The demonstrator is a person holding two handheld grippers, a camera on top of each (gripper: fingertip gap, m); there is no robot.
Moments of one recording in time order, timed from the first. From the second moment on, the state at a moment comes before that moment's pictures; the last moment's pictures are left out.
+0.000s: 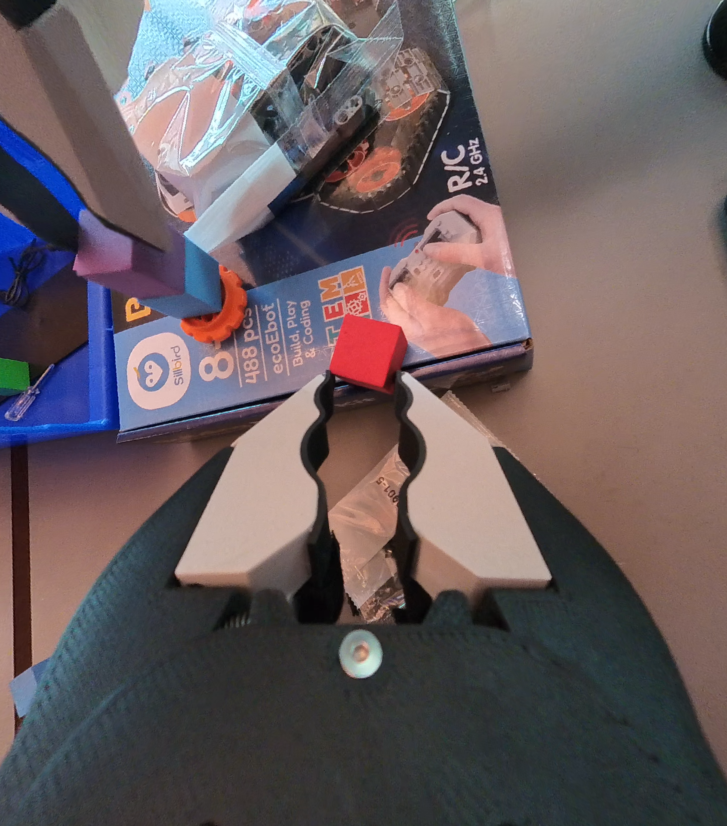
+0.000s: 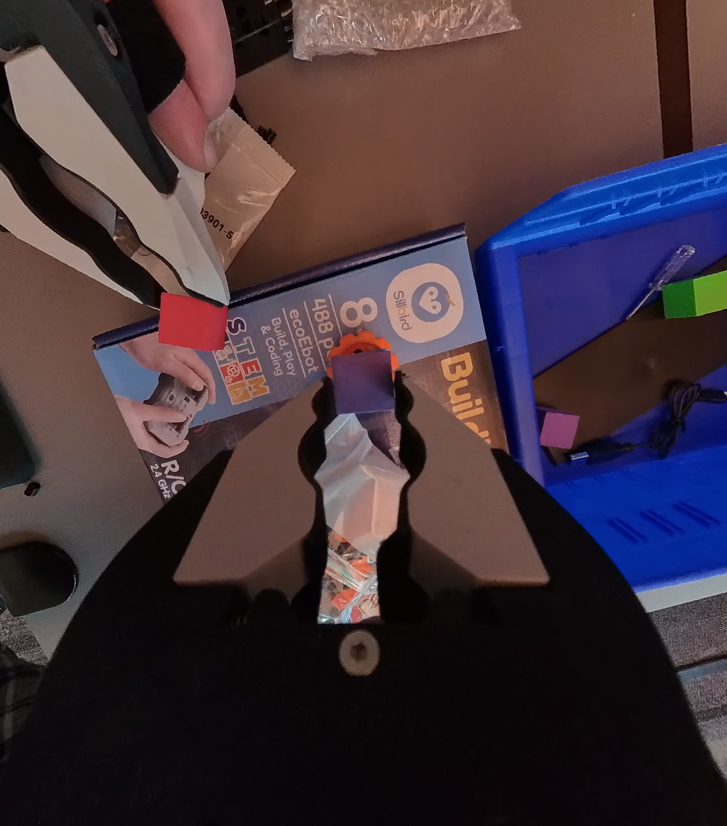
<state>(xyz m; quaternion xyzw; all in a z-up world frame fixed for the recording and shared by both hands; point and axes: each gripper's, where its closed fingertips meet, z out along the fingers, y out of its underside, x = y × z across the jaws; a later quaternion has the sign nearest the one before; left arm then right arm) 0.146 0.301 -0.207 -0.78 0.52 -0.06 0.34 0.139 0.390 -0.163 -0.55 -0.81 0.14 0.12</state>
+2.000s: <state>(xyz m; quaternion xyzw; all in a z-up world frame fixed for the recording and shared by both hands) 0.117 0.336 -0.158 -0.78 0.42 -0.03 0.45 0.180 0.417 -0.127 -0.62 -0.74 0.20 0.19</state>
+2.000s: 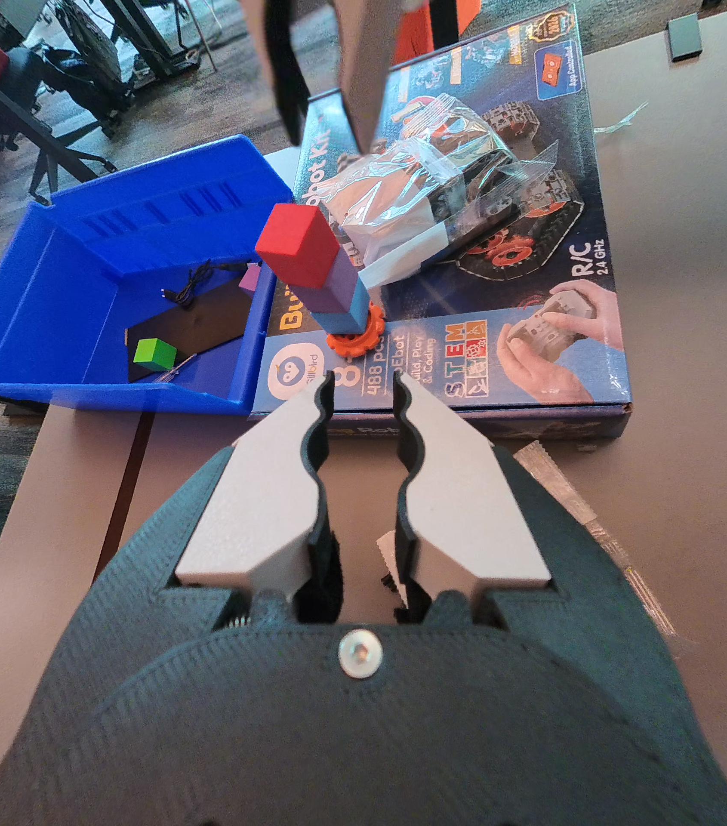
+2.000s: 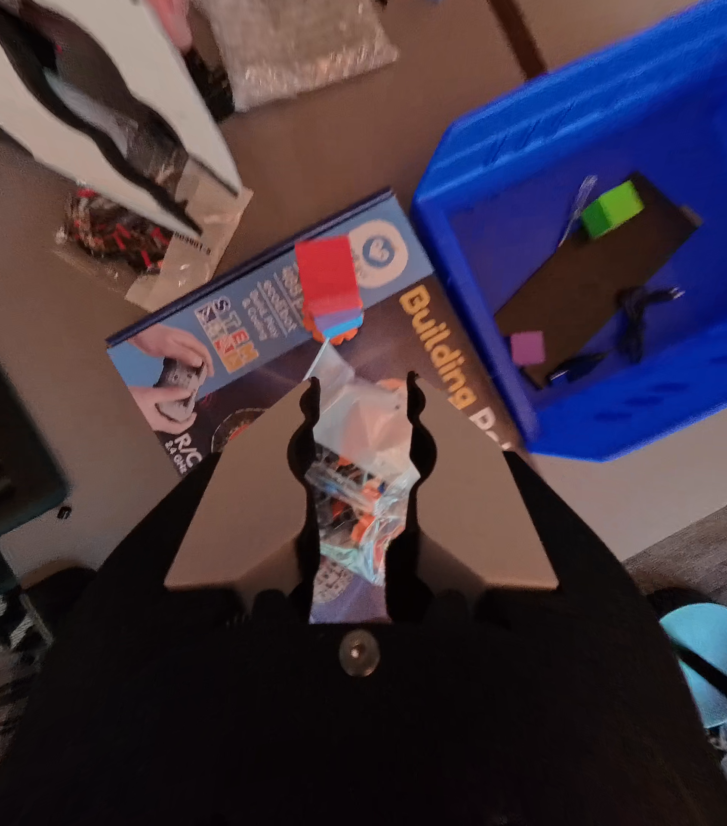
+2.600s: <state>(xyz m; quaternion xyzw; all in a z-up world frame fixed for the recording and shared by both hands) 0.114 0.336 -0.160 -0.79 0.42 -0.03 0.45 0.215 0.438 -0.150 -0.66 -0.70 0.17 0.19</state>
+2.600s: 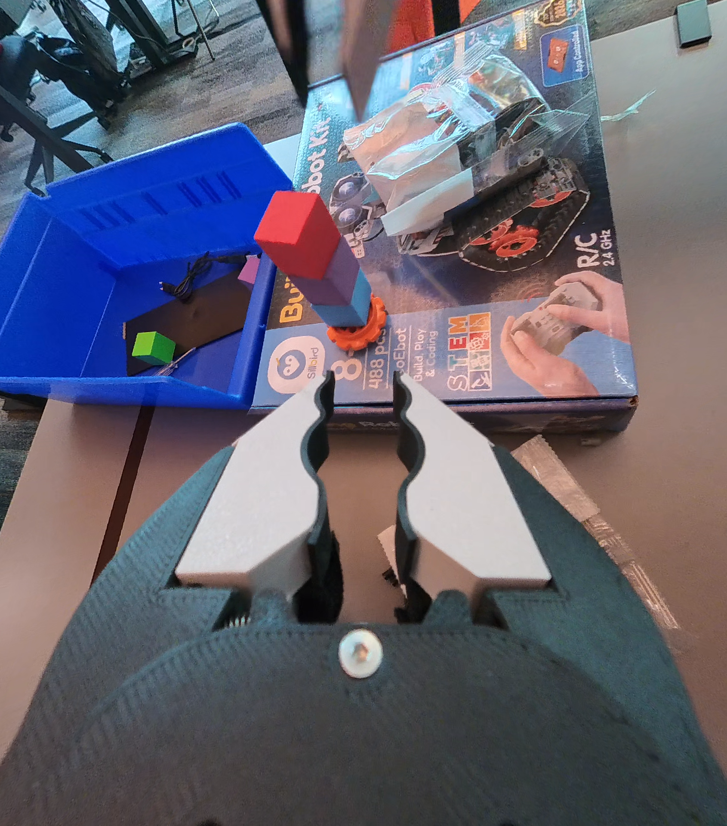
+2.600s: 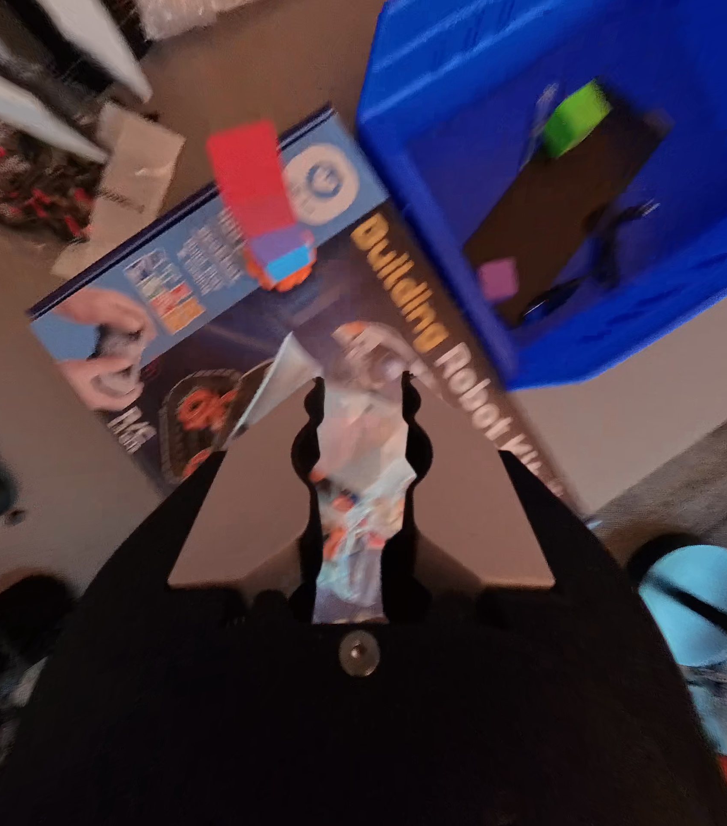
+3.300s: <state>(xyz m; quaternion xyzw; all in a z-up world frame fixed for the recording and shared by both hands) 0.004 0.356 -0.134 -0.82 0.33 0.08 0.46 0.009 0.601 -0.257 -0.55 -0.83 0.00 0.14</state>
